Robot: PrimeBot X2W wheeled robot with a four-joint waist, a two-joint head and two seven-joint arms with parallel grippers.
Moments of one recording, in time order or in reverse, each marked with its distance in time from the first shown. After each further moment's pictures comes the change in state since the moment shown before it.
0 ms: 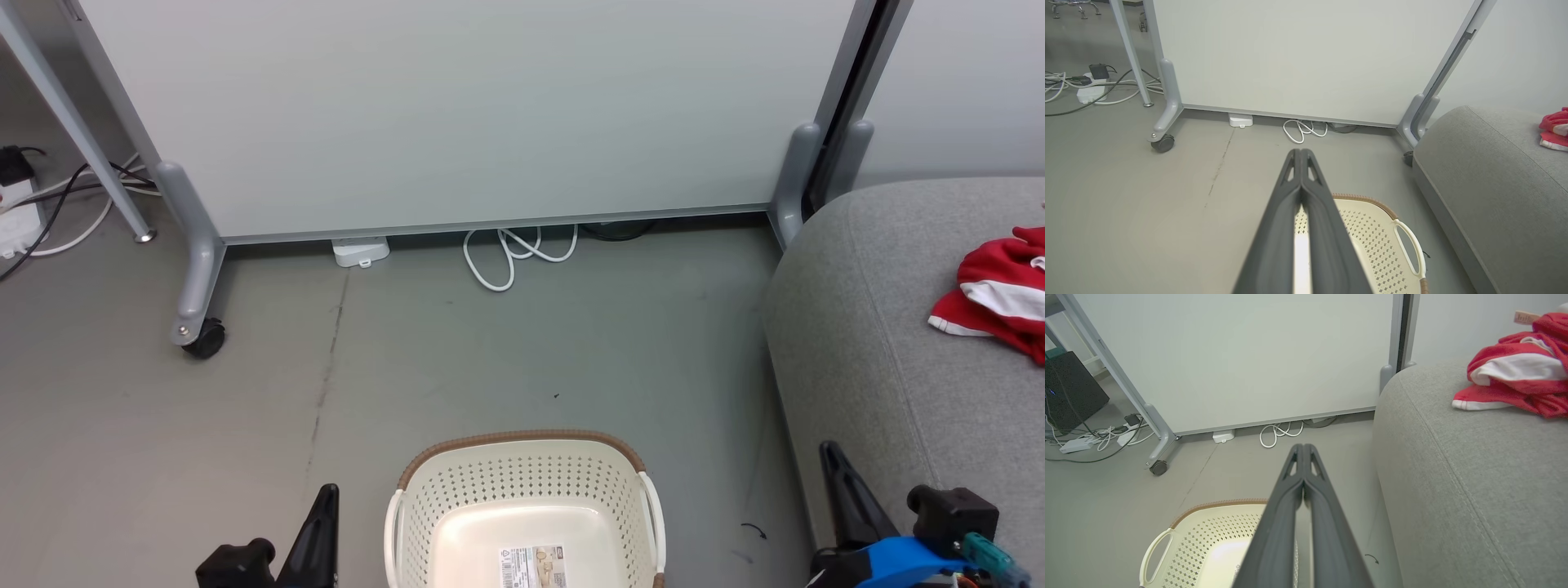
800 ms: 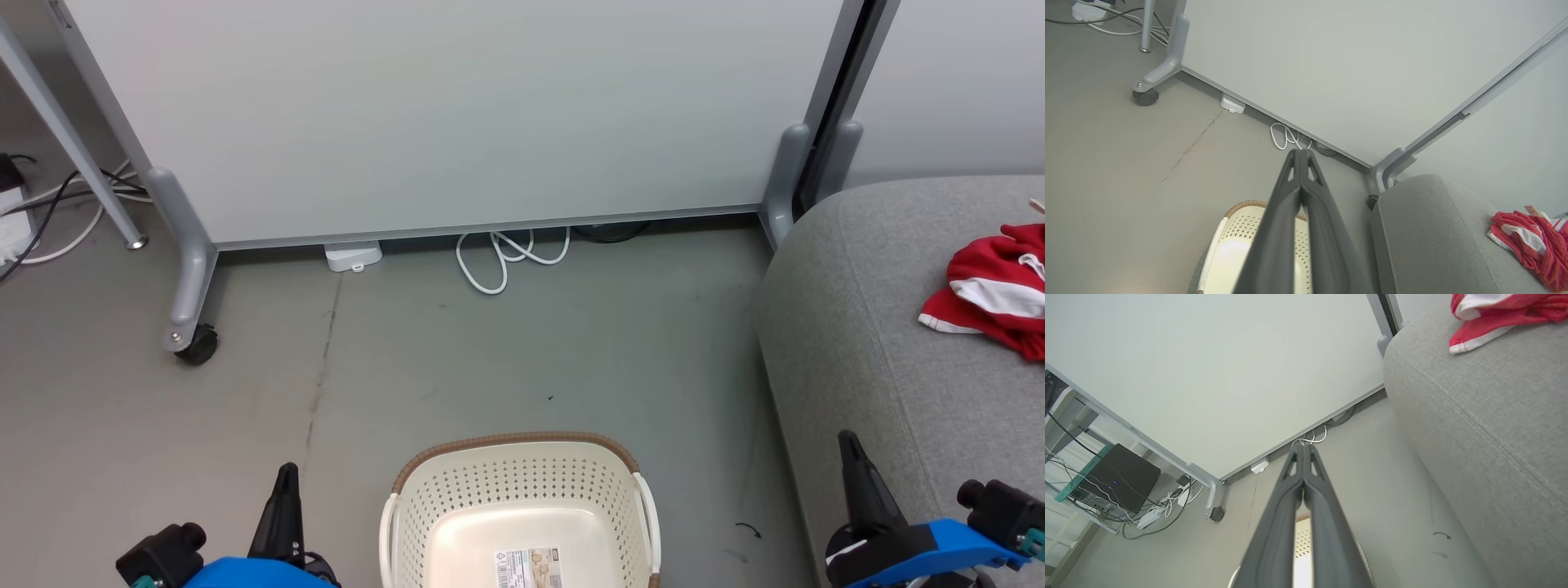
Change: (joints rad) left arm -0.018 -0.003 0.064 -0.045 -0.396 0.000 0.102; right arm -0.008 0.000 -0.016 -0.018 0.422 0.000 0.088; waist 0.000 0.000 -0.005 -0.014
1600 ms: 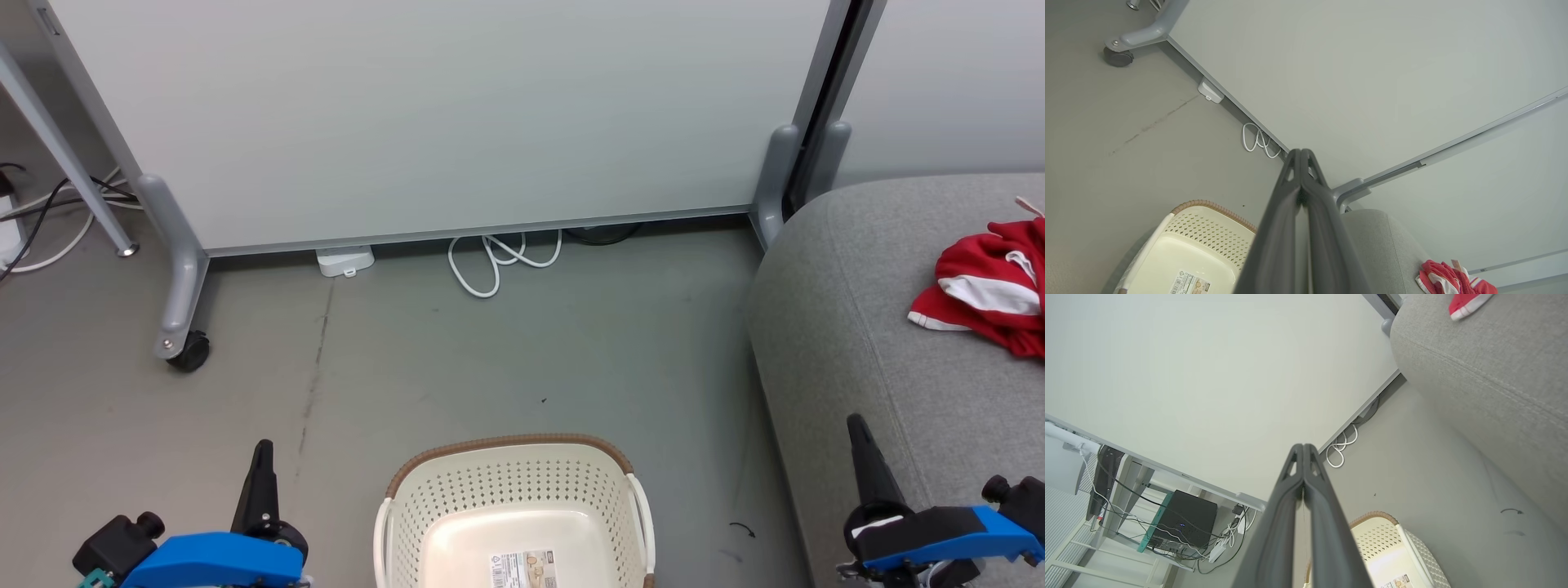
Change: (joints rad) left arm -0.034 -0.006 0.056 -0.042 -0.305 0.000 0.081; right arm -0.024 0.000 -0.013 -0.021 0.327 0.000 0.069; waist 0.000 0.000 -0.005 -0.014
